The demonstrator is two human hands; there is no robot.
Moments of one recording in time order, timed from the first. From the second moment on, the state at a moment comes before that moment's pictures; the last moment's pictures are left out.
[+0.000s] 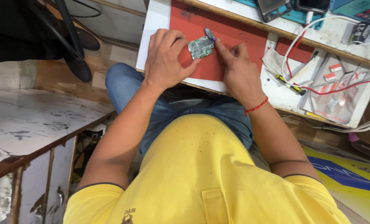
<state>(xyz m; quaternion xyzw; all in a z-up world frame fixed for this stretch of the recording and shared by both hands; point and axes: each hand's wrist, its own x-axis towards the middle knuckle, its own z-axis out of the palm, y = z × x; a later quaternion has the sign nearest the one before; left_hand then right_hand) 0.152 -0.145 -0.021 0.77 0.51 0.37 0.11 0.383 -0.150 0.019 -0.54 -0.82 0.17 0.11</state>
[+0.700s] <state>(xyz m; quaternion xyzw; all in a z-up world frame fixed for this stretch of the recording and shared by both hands) 0.156 -0.144 -0.024 0.76 0.52 0.36 0.12 0.394 -0.153 0.012 -0.54 -0.82 0.16 0.11</state>
